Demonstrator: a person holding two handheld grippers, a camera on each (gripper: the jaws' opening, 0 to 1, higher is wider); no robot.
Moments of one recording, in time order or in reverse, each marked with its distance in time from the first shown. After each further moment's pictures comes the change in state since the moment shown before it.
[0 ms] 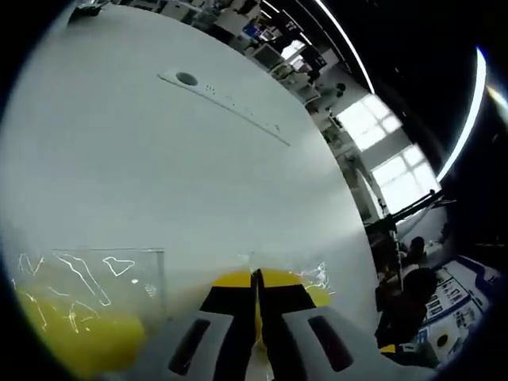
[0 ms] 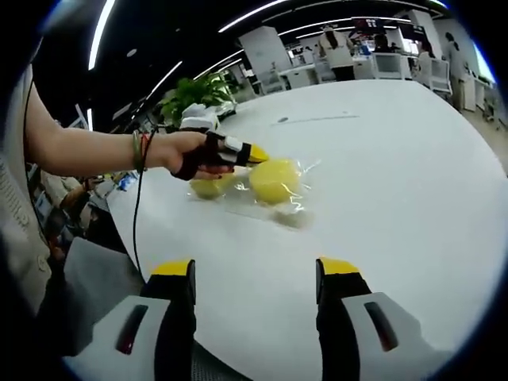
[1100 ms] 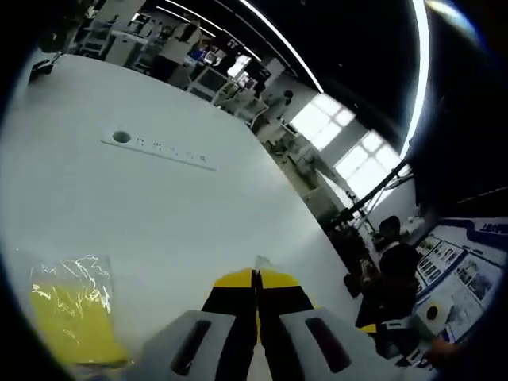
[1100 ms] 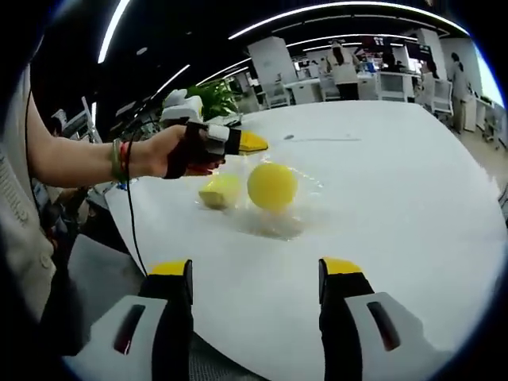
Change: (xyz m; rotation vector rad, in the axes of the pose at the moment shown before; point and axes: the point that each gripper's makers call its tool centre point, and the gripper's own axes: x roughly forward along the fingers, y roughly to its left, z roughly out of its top) left arm -0.063 -0.095 0.007 0.232 -0.104 -0.193; right arm -0.028 0.024 0.020 -0.086 -0.060 -0.025
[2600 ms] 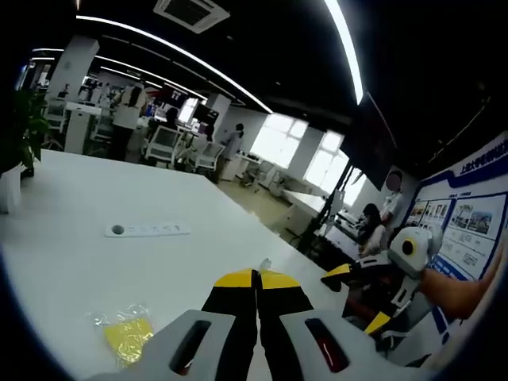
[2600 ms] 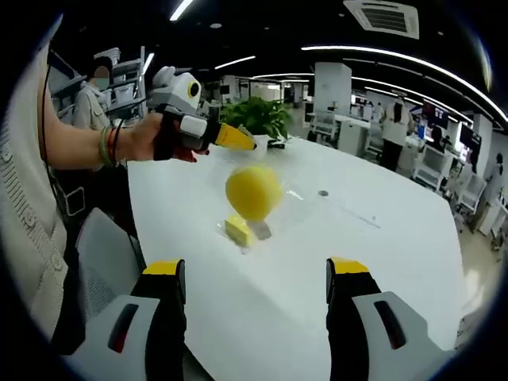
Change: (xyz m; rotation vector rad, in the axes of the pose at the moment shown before) left arm -0.143 -0.081 0.051 0.290 -0.176 -0.120; right arm -0.010 0.057 0.106 -0.431 -0.013 0.102
